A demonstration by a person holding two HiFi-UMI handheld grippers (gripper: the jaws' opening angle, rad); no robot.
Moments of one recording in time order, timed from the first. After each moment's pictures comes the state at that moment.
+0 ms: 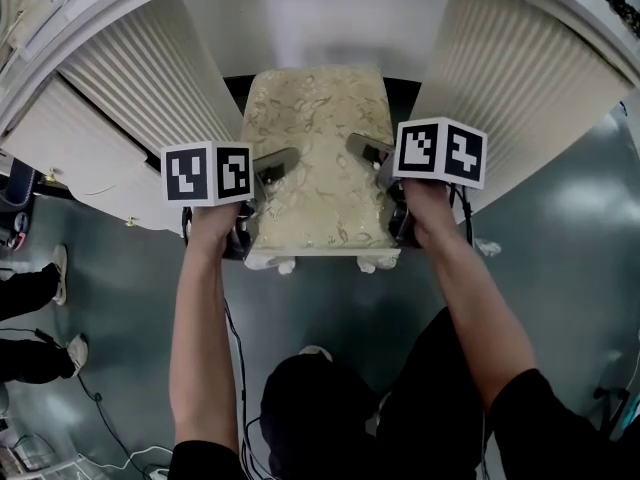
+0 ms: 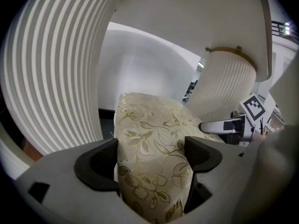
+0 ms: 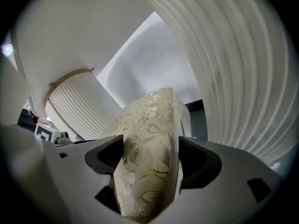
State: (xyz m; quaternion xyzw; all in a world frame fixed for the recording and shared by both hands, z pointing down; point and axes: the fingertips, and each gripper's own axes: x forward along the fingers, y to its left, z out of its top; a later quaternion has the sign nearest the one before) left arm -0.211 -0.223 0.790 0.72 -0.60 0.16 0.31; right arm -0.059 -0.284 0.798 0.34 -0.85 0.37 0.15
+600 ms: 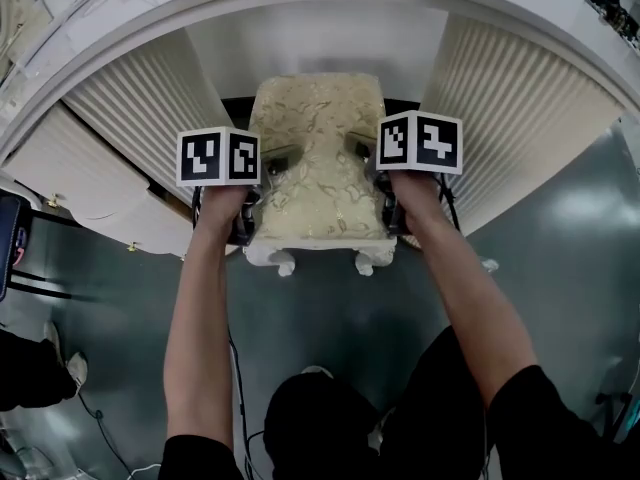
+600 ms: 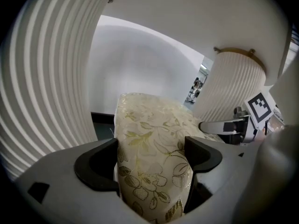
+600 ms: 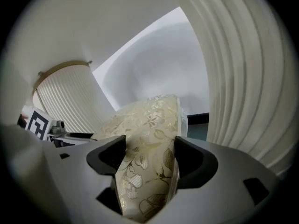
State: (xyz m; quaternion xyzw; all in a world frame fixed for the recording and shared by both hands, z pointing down) left arm -0.207 -0.223 0.788 0.73 -0.59 0.16 0.30; right arm -0.058 -0.282 0.785 0.37 -0.86 0.29 0.18
